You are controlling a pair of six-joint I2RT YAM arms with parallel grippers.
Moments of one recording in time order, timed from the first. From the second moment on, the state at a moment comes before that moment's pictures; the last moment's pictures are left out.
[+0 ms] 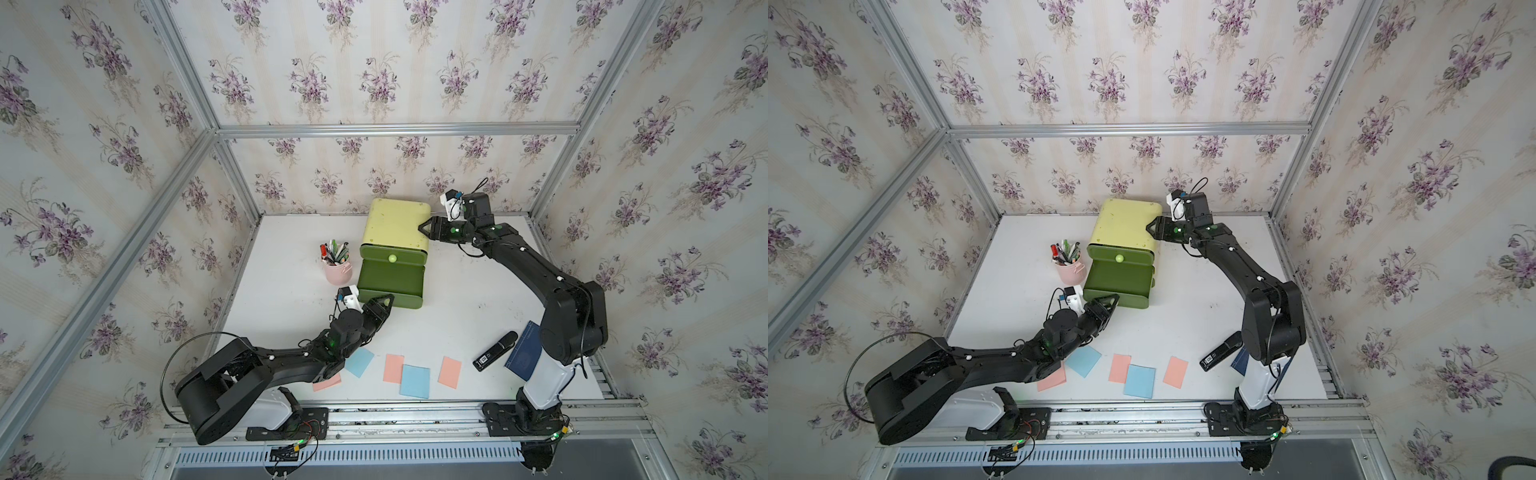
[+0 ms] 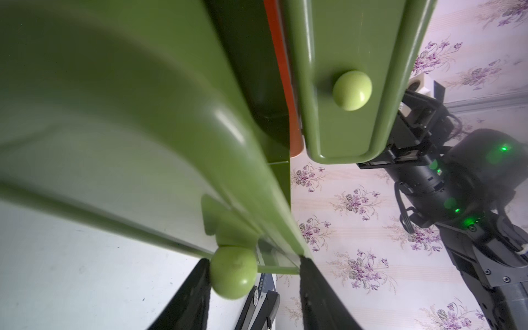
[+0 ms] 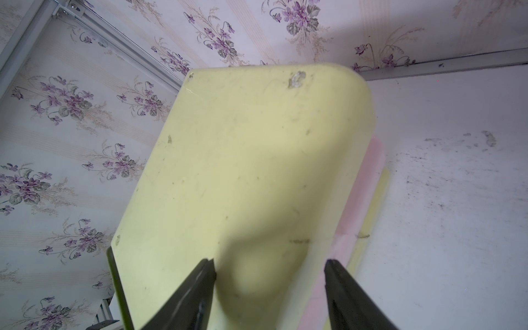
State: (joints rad) left arm -0.81 1.37 0.33 0.82 -0.15 -1.40; right arm 0.35 1.80 1.53 -0.36 -0.44 0.41
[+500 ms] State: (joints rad) left arm -0.81 1.18 0.32 0.58 -0.15 -1.35; right arm 0.35 1.77 1.55 -0.39 -0.44 0.40
